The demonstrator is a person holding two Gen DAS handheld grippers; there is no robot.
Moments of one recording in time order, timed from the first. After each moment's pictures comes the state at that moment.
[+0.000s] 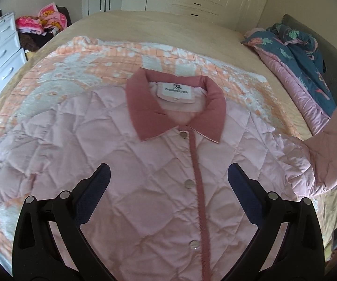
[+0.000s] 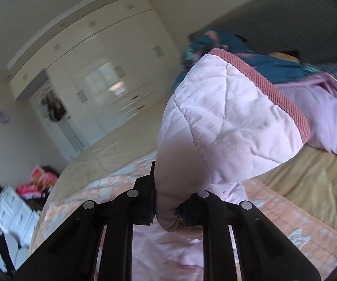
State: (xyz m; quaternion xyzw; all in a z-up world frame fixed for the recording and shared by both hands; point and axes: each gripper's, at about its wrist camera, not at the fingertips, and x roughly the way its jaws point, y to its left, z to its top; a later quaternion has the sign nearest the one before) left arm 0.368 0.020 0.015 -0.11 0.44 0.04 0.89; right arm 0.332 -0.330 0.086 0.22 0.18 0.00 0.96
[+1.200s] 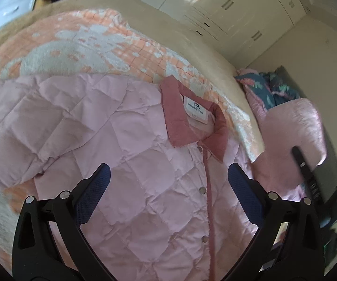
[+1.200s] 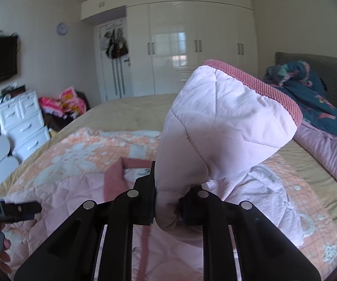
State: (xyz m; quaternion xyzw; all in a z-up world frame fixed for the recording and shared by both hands) left arm 0.332 0.154 -0.010 -0.32 0.39 -0.02 0.86; right arm 0.357 -0.067 0.069 -0.01 0.22 0.14 0.97
